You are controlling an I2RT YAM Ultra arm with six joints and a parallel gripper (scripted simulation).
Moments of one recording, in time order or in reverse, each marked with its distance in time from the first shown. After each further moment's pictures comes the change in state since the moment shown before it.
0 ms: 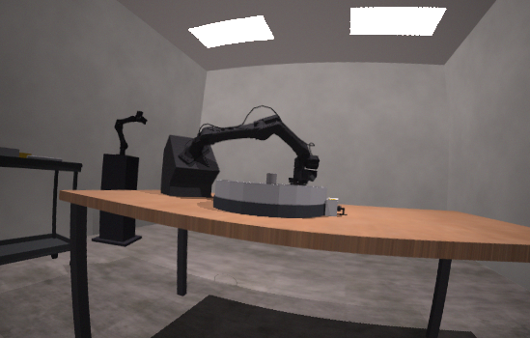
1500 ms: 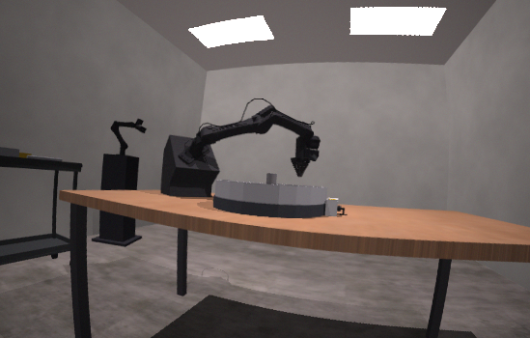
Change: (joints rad) arm 0.151 -0.047 0.215 -0.363 0.043 0.185
